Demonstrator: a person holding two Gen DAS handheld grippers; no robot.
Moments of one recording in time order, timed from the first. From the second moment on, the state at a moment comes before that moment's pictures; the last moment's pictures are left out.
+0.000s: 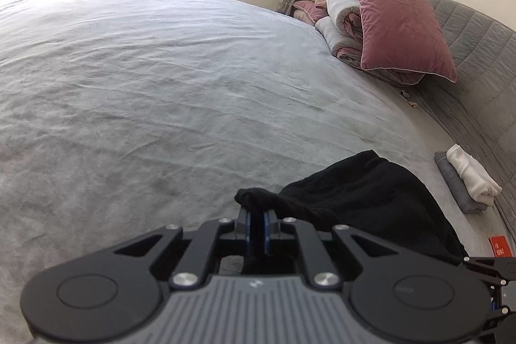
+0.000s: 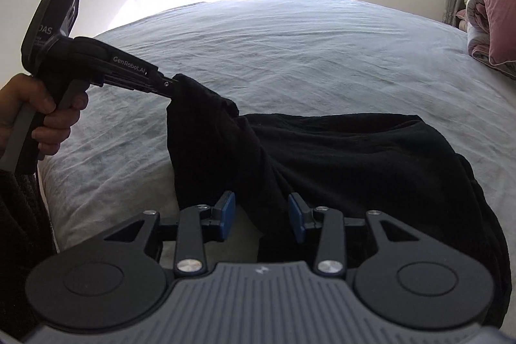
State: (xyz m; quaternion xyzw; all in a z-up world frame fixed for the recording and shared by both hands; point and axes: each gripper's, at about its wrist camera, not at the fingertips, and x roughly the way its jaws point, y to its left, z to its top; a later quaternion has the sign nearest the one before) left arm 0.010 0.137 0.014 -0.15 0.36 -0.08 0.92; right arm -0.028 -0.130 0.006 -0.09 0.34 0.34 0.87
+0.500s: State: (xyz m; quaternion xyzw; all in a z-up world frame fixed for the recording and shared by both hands) left arm 0.016 0.132 0.013 -0.16 0.36 -0.08 0.92; right arm -0.035 -0.102 -0.009 -0.17 0.33 0.34 0.86
